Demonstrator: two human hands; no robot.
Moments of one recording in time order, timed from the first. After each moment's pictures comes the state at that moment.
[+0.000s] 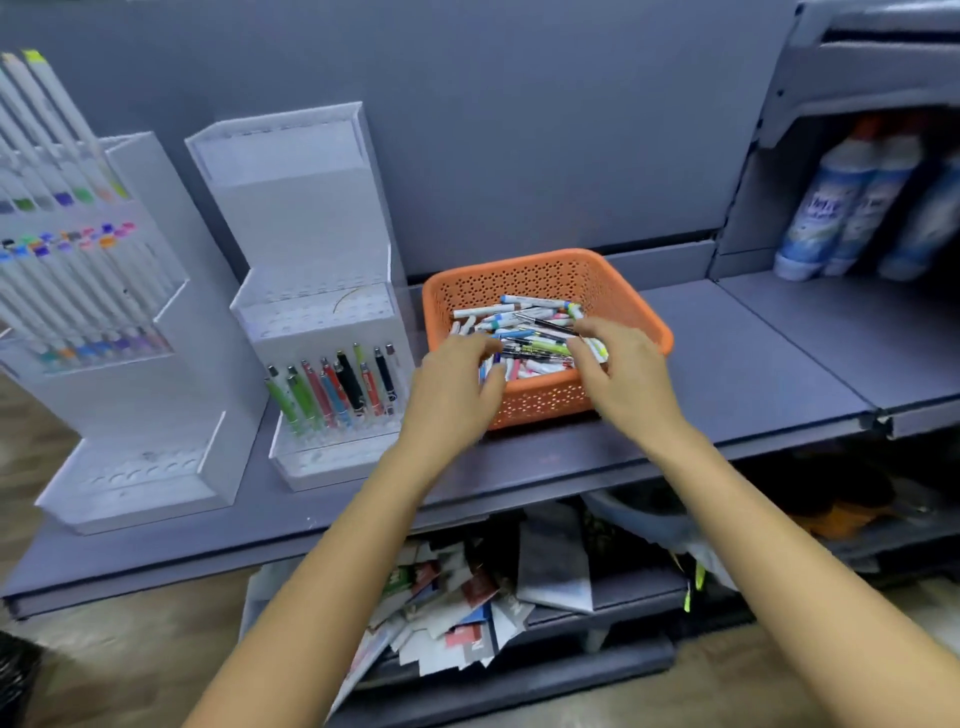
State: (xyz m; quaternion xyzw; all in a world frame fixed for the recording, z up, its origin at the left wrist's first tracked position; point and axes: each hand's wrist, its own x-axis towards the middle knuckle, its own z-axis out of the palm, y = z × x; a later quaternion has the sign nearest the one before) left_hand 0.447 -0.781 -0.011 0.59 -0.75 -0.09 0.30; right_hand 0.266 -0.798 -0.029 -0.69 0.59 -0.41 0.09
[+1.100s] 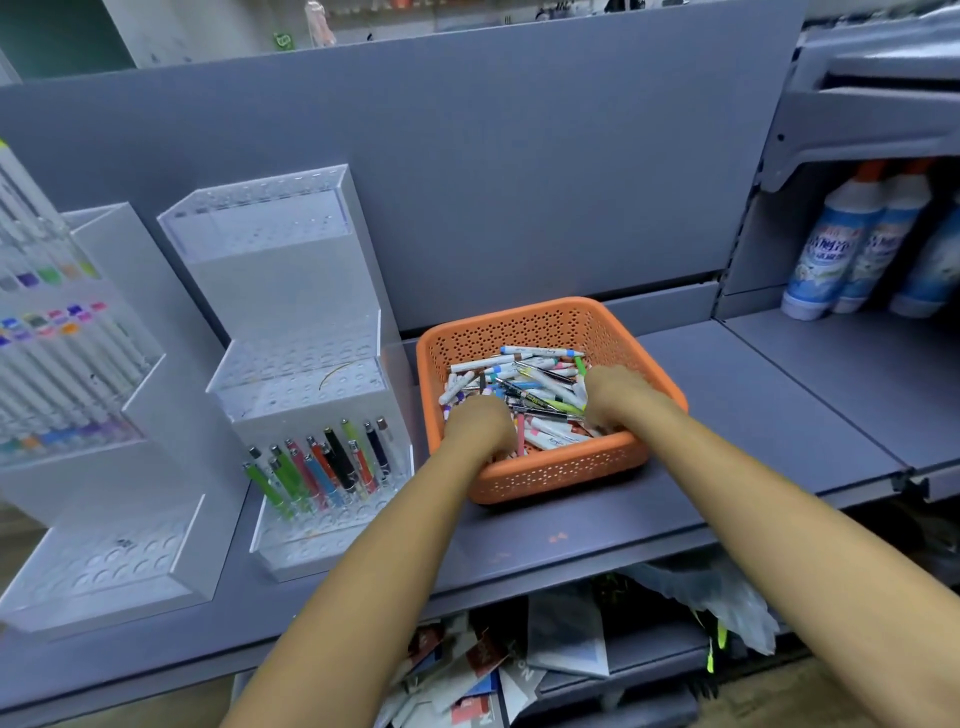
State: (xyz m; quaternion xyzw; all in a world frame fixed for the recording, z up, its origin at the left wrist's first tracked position) left_hand 0.411 -0.894 -0.030 0.67 -0.73 -0.10 -0.12; right_hand 0.260 -0.904 -0.018 -0.67 0.72 0.06 0.14
